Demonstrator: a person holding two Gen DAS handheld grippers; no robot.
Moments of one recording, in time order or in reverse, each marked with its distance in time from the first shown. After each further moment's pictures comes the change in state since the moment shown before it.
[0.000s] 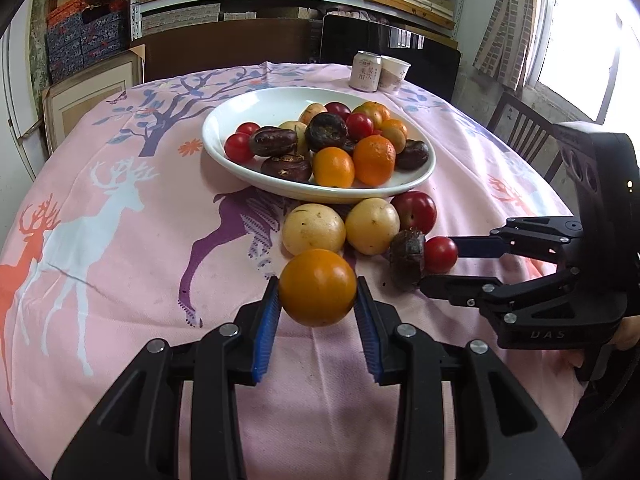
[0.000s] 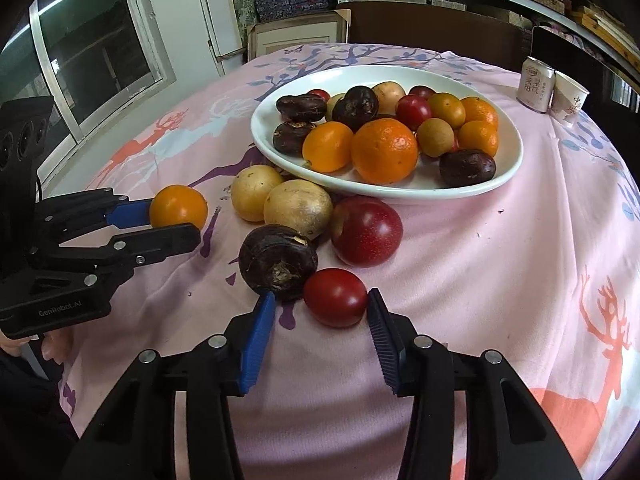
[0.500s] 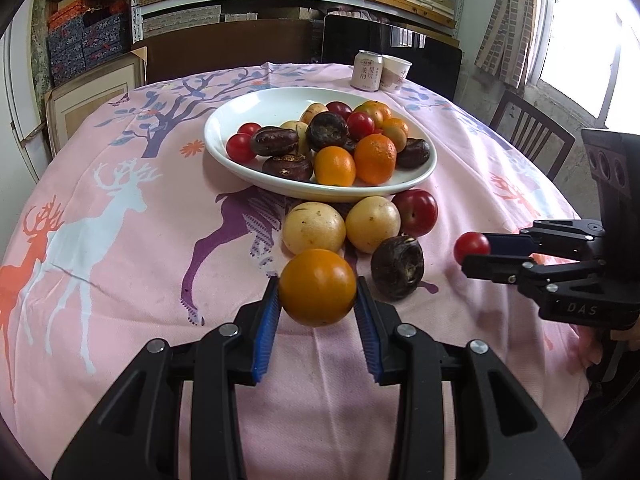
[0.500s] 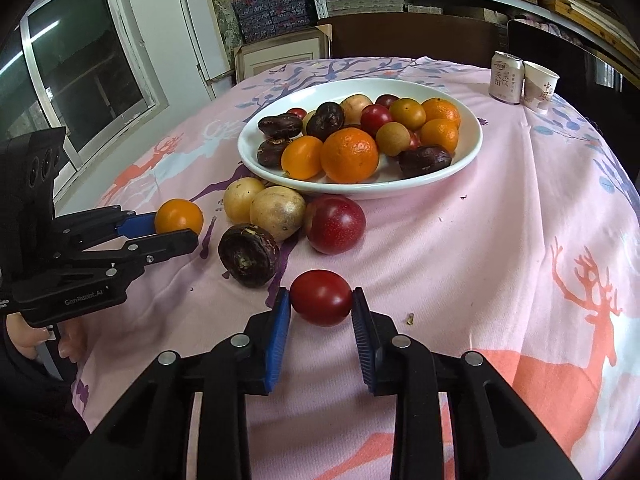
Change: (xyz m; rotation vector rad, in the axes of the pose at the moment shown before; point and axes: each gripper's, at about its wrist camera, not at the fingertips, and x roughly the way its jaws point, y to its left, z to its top) left arm -0.001 -0.002 -0.003 0.007 0.000 0.017; right arm -0.029 -0.018 -0.017 0.081 -0.064 0.002
